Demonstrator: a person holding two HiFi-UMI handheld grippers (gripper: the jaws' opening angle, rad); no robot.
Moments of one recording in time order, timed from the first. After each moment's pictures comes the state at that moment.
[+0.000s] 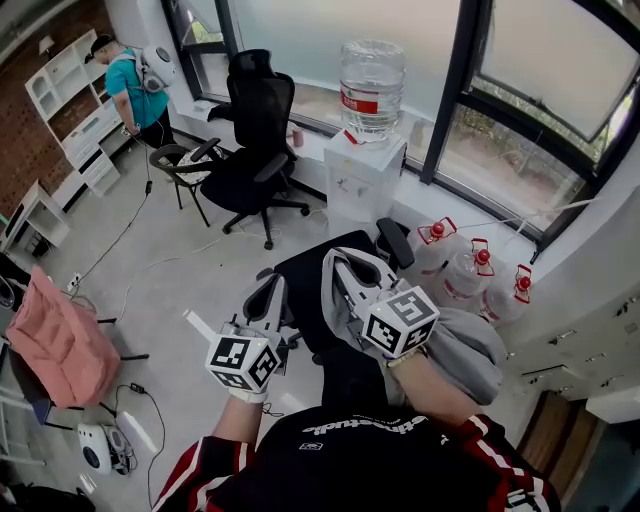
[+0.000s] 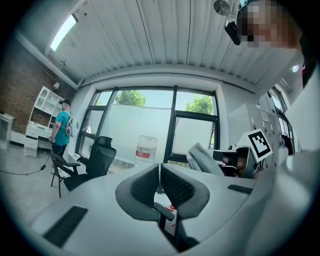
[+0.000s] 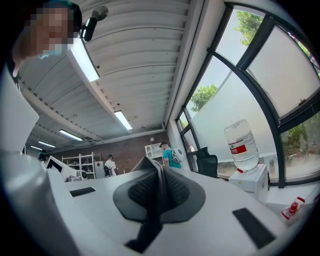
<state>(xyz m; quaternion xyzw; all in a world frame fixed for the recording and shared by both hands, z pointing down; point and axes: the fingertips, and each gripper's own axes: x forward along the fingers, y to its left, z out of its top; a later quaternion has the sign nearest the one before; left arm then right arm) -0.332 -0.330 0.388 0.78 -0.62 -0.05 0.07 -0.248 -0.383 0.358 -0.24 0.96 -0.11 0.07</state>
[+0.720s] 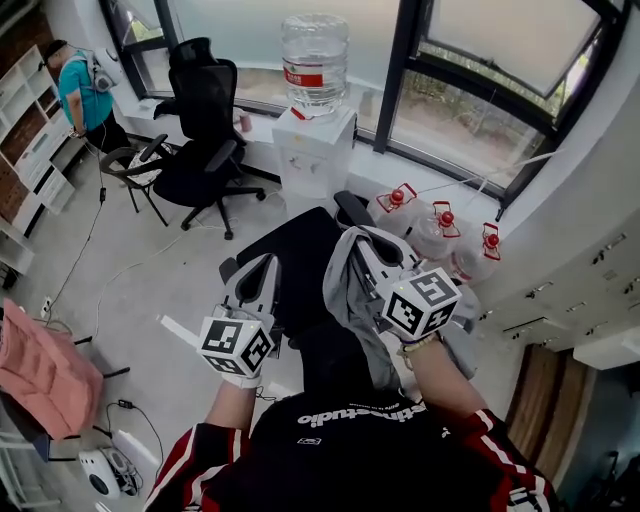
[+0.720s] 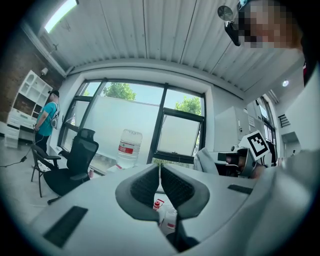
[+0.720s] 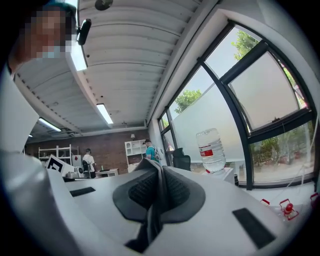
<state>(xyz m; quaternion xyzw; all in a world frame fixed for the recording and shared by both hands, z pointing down) -0.276 -0.354 0.409 0.83 -0.54 -0.05 0.08 -0.141 -0.399 0.381 -0.36 0.93 -0.10 0.04</state>
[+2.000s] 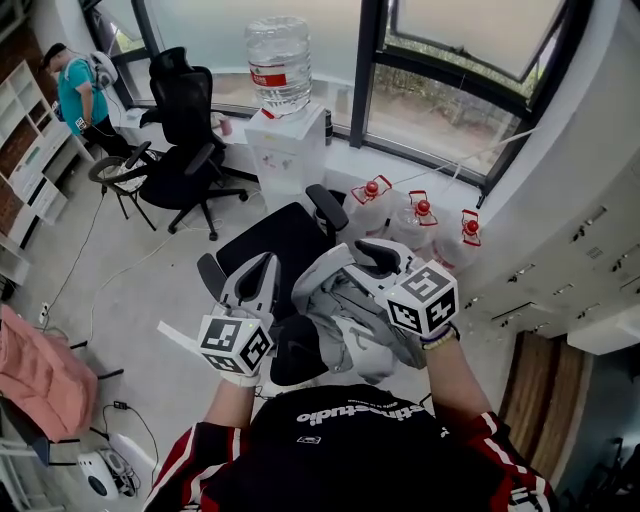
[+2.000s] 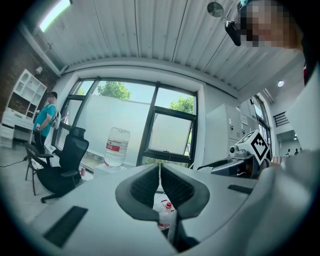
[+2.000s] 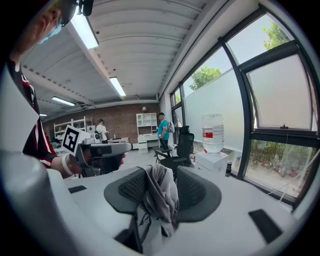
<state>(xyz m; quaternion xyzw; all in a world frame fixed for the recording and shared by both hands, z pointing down) -0.156 -0.311 0.404 0.85 -0.52 -0.04 0.08 -0.031 -0.327 0.421 -0.30 0.94 -0.08 -0.14</state>
